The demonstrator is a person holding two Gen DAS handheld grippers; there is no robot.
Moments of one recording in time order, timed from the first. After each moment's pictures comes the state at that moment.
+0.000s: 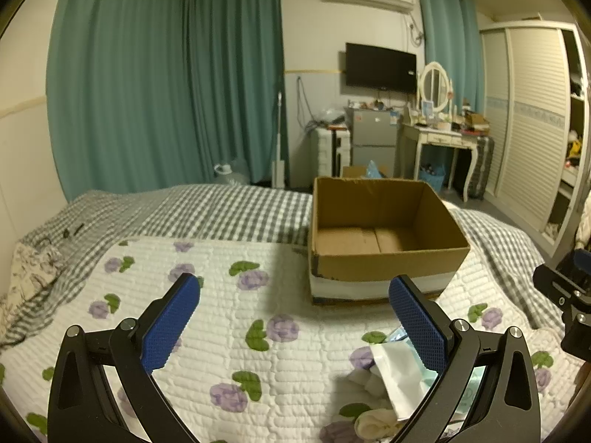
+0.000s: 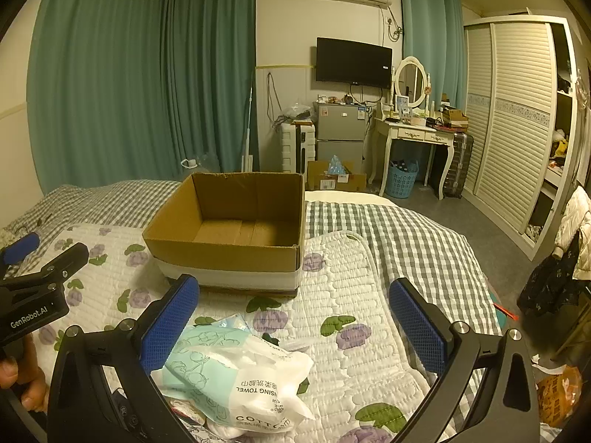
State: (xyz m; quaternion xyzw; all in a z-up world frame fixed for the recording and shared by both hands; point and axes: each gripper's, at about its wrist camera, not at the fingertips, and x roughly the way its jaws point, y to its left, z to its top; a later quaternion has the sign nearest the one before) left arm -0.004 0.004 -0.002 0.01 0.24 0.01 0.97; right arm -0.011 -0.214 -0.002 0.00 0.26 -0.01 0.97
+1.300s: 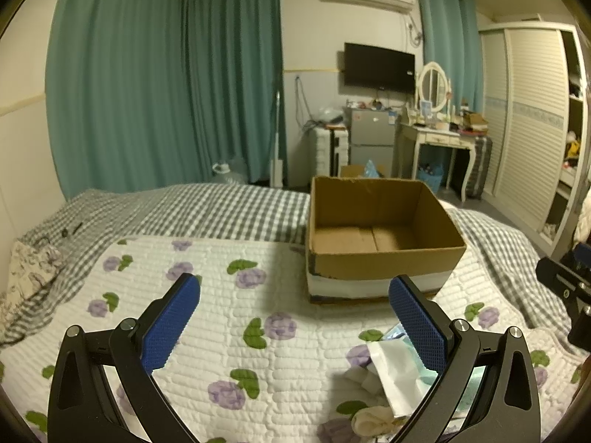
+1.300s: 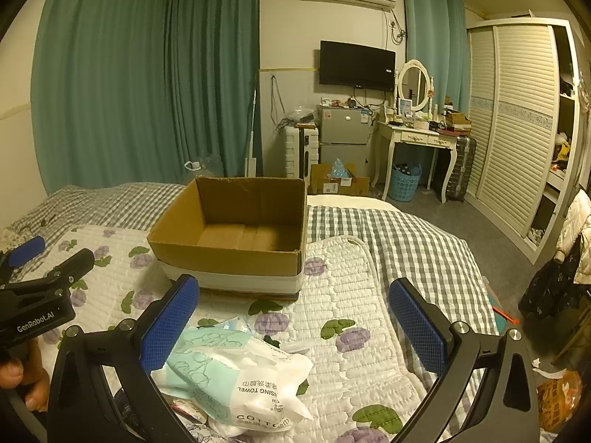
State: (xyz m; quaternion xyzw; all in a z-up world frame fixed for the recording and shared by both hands) left arm -0.008 0.006 -0.002 0.01 0.25 0.00 0.97; right arm -0.013 -0.215 0.003 0.00 0.25 0.00 0.97
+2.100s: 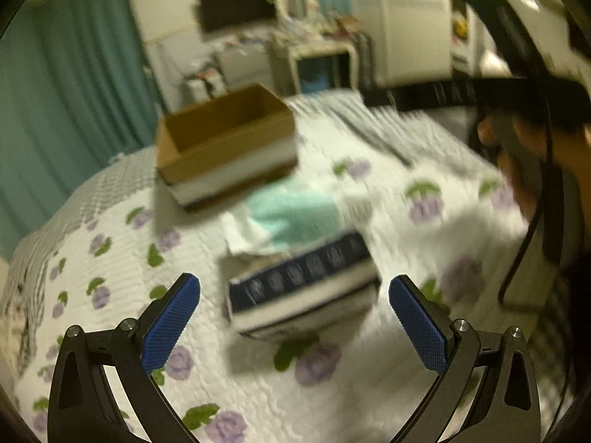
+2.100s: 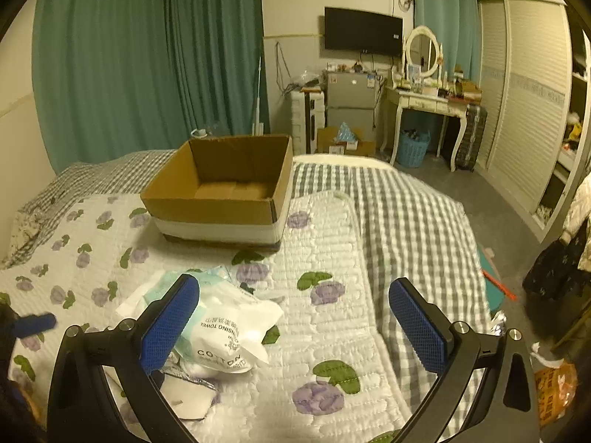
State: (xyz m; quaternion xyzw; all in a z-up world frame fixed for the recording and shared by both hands) left arm -0.099 -0.083 -0.043 0.19 0.38 -0.21 0.88; right arm -0.030 -0.266 -0.013 0.01 0.33 0.02 0.94
